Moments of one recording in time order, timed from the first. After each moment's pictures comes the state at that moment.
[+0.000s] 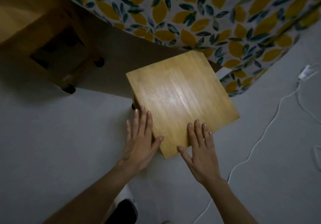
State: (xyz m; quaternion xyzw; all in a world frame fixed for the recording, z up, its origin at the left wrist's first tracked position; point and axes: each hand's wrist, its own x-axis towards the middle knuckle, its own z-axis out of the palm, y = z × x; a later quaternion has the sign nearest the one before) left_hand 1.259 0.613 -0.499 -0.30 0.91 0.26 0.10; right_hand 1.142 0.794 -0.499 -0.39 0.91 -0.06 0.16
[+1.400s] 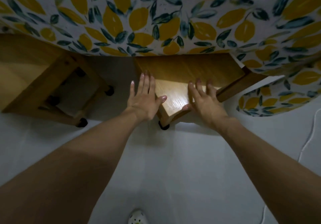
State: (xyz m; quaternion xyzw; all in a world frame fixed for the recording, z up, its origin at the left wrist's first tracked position) left_hand 1.068 0.384 -0.482 -0.27 0.93 0.16 0.20; right_hand 0.942 0.549 -0.469 -0.43 0.87 0.05 0.21
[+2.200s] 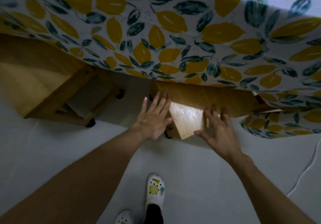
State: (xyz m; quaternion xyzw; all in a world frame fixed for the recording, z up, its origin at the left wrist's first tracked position) left_hand 1.070 0.346 -0.474 -0.19 0.94 0.17 0.24; right_hand 0.938 0.545 -0.463 -0.38 0.89 -0.06 0.23
